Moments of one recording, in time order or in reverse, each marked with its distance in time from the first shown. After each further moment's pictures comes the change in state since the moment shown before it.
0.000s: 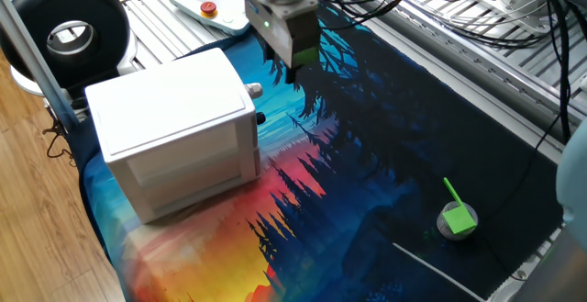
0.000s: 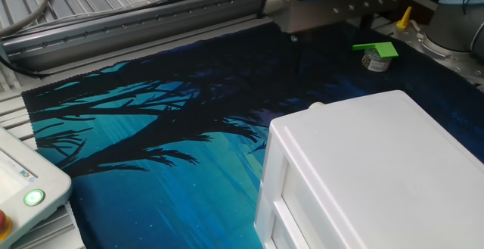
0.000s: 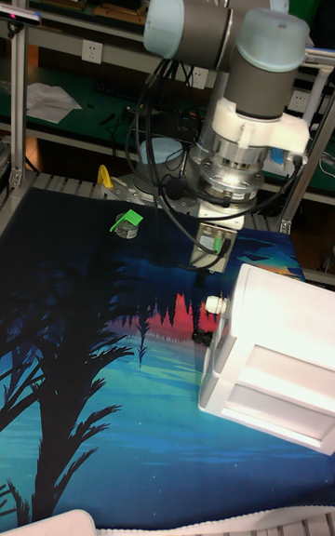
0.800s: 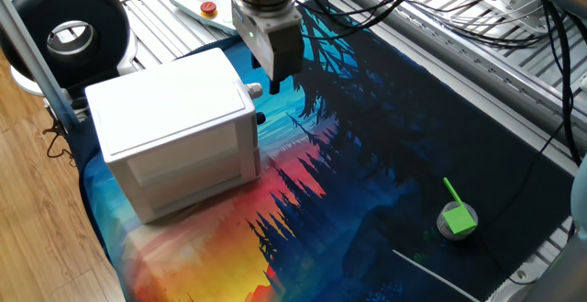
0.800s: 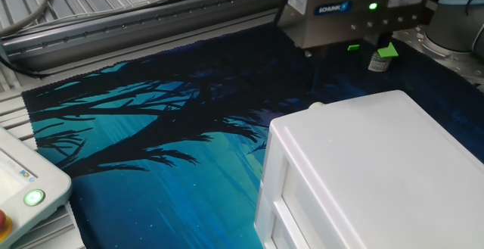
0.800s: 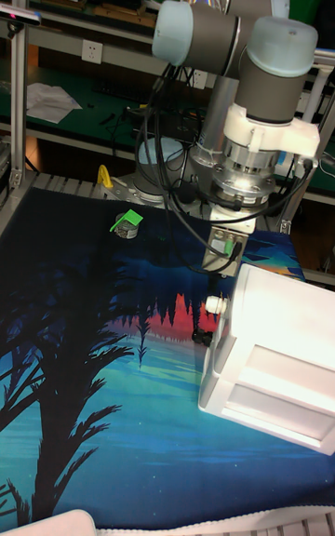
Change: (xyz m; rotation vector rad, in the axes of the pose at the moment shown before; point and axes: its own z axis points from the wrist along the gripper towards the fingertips) arm -0.023 -0.001 0.007 0.024 -0.031 0.044
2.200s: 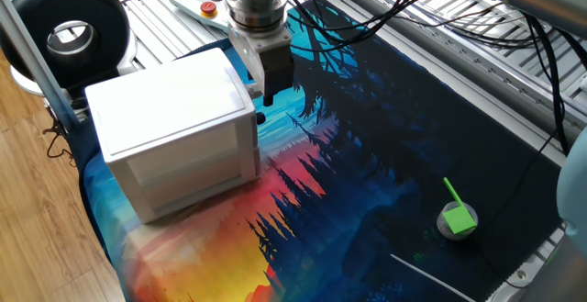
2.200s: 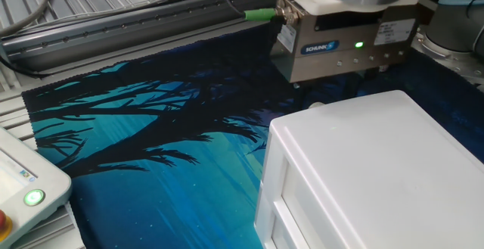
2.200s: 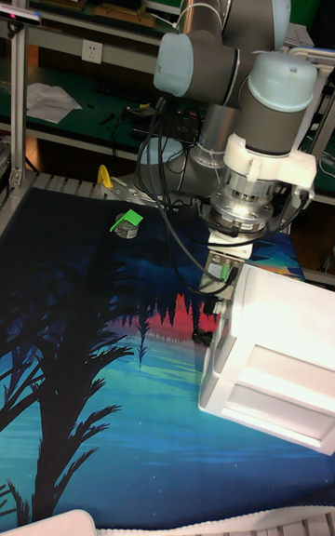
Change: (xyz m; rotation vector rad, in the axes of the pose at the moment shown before) arm -0.002 -0.006 0.035 0.005 0.027 0.017
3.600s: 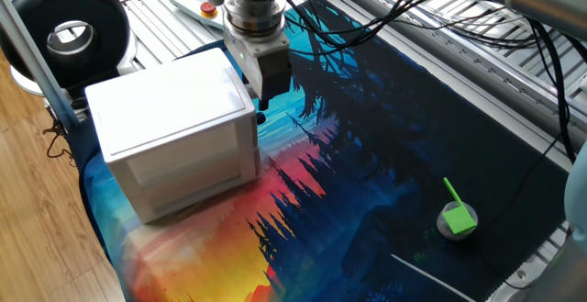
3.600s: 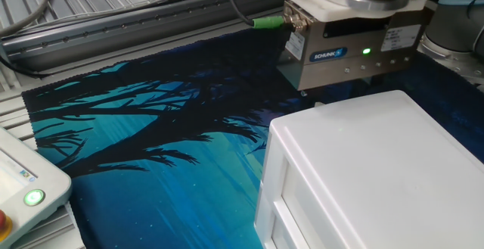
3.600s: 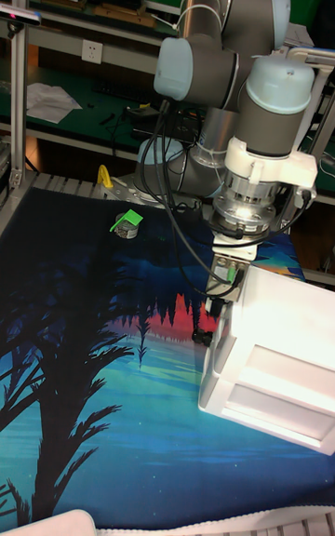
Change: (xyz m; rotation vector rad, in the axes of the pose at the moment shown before) arm -0.011 0.000 0.006 0.021 -0.036 -0.021
